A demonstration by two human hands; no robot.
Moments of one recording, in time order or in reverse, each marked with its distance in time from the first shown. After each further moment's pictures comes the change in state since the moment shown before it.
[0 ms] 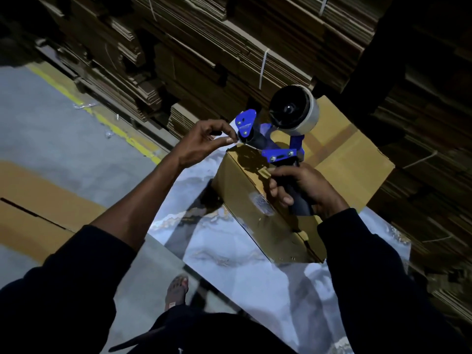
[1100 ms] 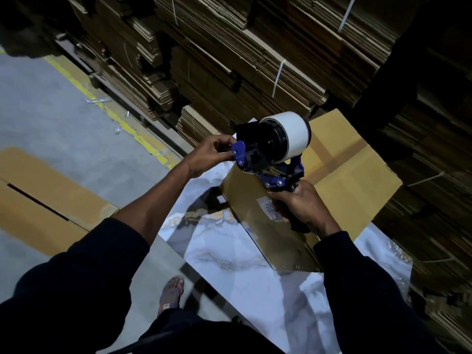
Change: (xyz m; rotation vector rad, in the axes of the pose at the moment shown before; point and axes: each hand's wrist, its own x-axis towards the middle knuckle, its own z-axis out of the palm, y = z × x) left_hand -0.021 -0.034 0.005 -0.299 -0.003 -0.204; right_hand -0.005 0.019 0.028 -0.489 0.304 -0.085
